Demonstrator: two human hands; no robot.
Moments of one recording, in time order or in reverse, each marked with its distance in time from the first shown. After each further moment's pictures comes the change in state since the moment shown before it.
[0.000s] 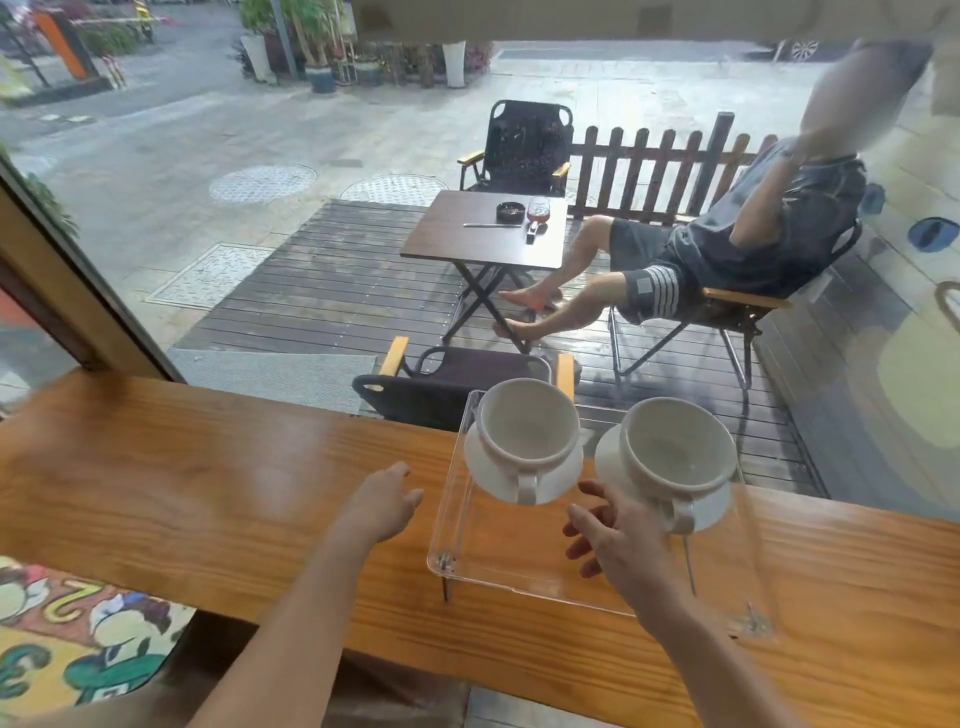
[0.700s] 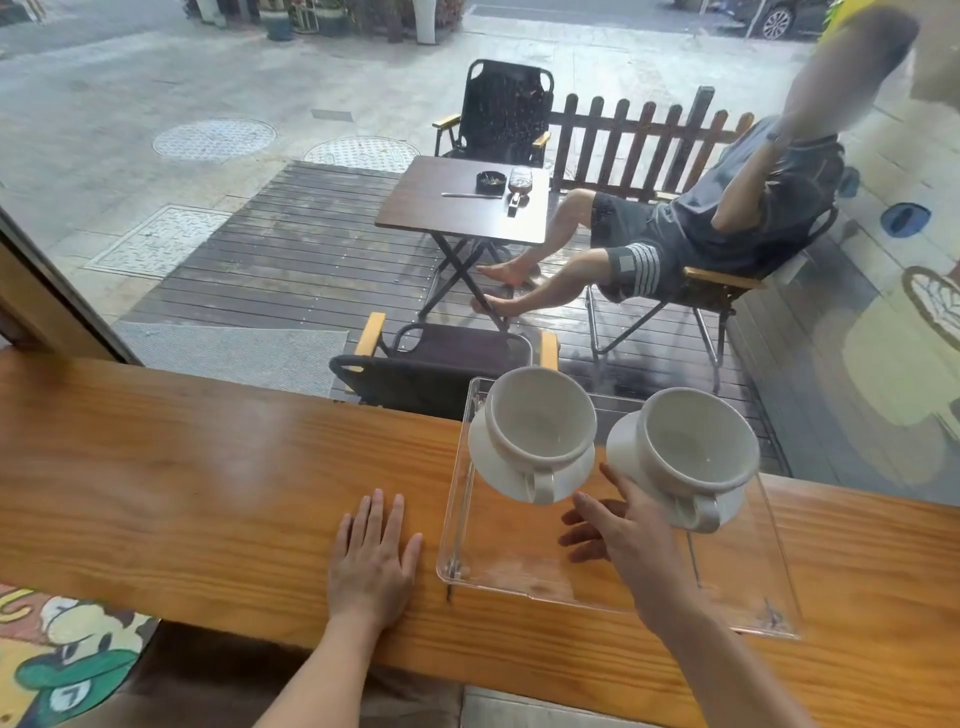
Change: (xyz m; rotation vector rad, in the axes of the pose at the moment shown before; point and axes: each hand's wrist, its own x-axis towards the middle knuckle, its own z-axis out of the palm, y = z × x) left_hand 0.021 -0.081 0.113 0.283 0.281 0.170; right_hand 0.008 -0.003 0.015 0.284 0.070 0.102
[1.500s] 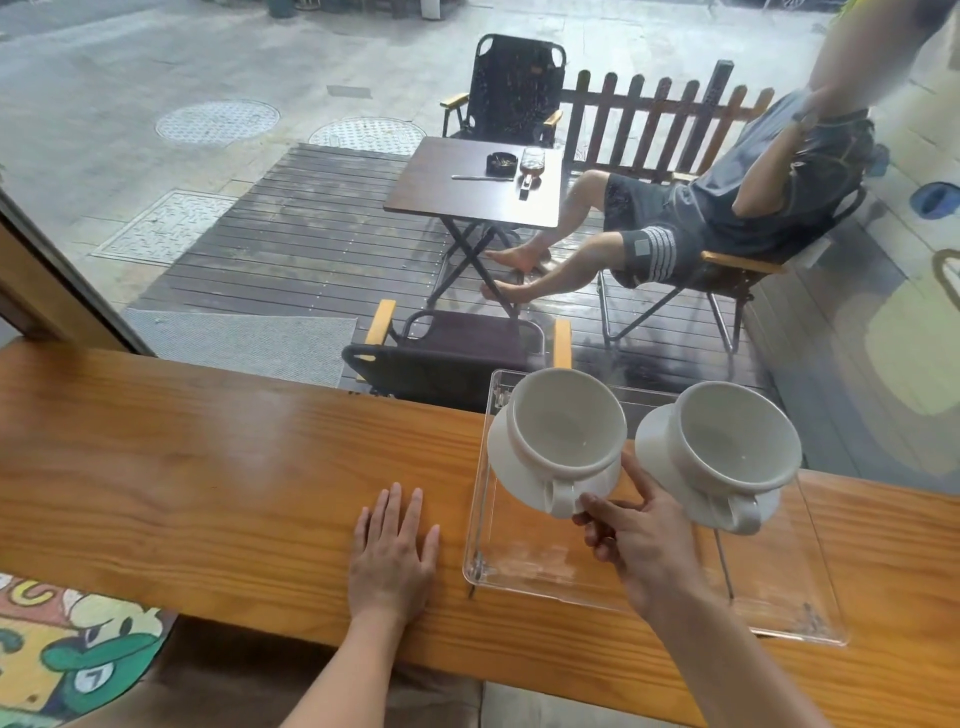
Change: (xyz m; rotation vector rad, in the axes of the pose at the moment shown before) left_hand 0.000 0.000 -0.002 -0.080 0.059 -0.010; right_hand 0.007 0.002 0.021 0.270 0.104 0.156
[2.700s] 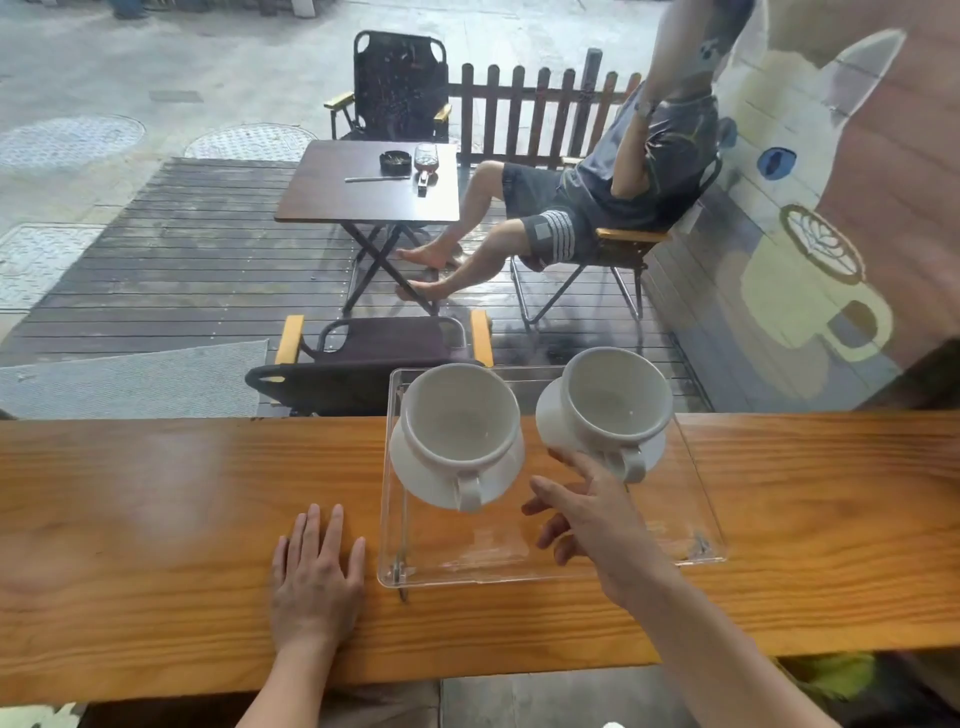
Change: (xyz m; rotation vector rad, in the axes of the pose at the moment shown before) left_hand -0.001 0.001 -0.010 -0.042 -0.033 -0.030; right_hand -0.033 -0.020 -0.028 -0.309 -0.030 -0.061
